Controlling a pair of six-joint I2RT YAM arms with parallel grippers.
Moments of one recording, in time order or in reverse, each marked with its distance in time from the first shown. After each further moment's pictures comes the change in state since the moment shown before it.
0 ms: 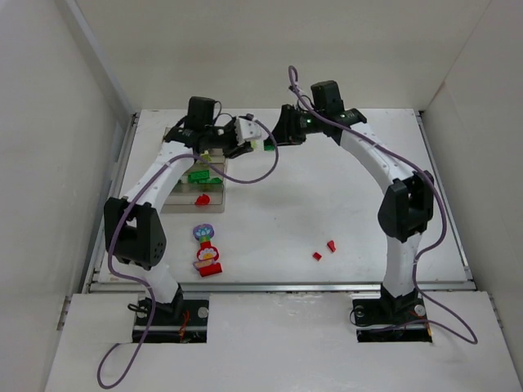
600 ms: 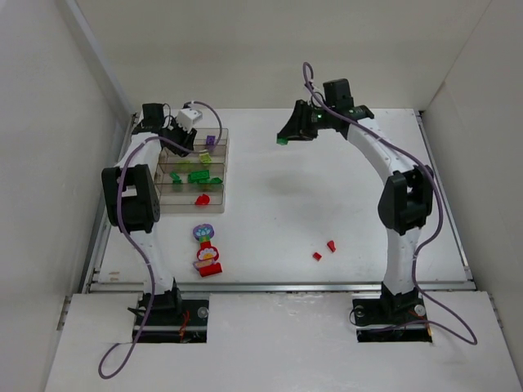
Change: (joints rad) left arm 0.410 0.342 0.106 0.050 -0.256 -0.298; right arm -0.095 0.056 0.021 -0.021 0.058 0.027
